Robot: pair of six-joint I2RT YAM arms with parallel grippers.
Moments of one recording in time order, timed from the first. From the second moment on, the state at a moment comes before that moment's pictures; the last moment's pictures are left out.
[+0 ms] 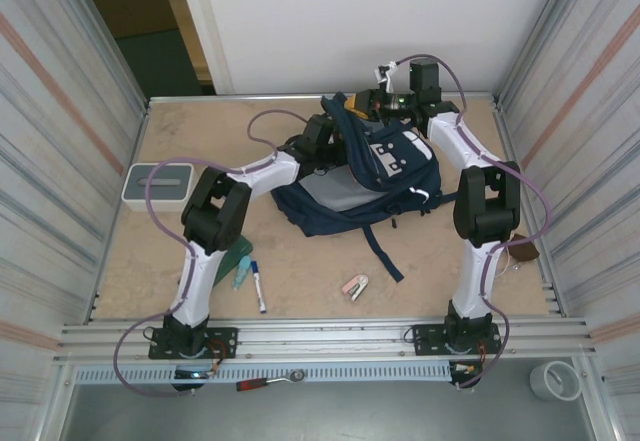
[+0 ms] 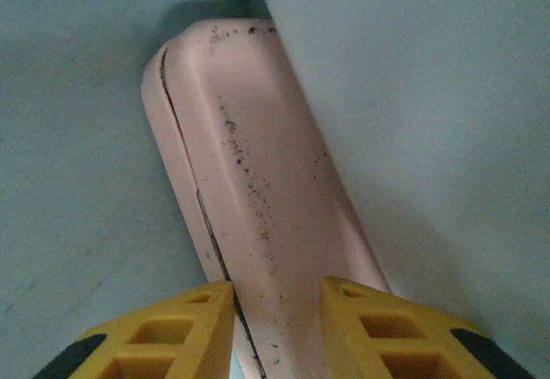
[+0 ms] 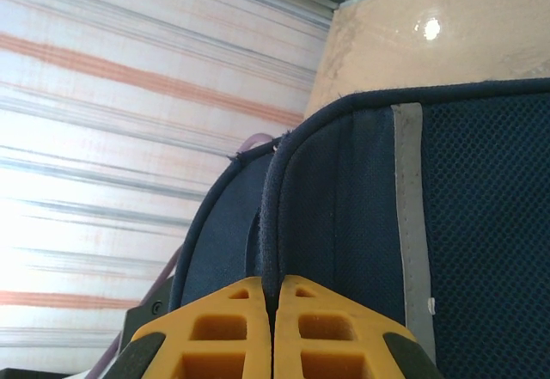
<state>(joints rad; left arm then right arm) -0.62 2.22 1.67 -0.10 0.17 -0.76 0.19 2.03 1.75 -0.17 -1.06 0.79</state>
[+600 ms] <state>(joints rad) -0.60 1.80 1.35 -0.25 0.13 -0.54 0.15 2.03 1.76 -0.32 -0.98 0.63</state>
